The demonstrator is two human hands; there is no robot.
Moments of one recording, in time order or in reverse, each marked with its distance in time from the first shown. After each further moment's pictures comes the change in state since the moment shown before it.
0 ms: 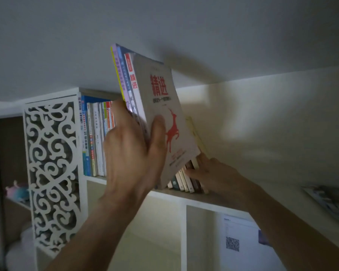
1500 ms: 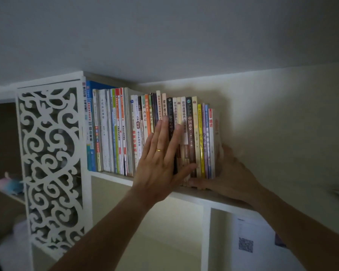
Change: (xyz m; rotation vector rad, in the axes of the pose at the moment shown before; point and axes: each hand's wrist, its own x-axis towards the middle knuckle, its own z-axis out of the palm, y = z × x) left_hand -0.028 -0.165 0.062 0.521 -0.436 0.344; right_hand 0.026 0.002 0.041 0.171 0.278 -0.024
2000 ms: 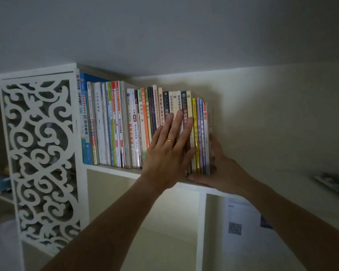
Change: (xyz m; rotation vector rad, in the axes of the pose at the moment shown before) left_hand 0.007 0.013 0.002 0.003 -0.040 0.103; right_hand -0.014 -0.001 0.005 -0.014 -0.067 -0.158
